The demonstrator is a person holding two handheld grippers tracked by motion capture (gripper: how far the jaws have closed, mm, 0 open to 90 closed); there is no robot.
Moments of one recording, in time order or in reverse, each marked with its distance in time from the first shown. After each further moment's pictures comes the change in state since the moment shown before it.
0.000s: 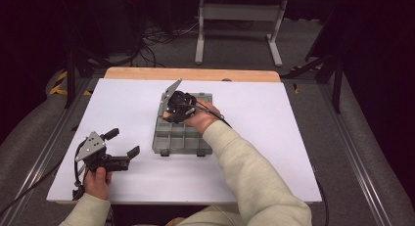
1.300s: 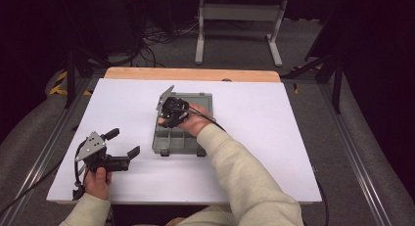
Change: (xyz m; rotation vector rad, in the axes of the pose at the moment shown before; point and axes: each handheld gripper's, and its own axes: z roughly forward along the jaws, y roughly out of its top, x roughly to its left) left arm -0.001 0.000 0.001 -0.002 -0.003 -0.002; right arm 0.000 -0.002 0.041 0.024 0.043 -0.013
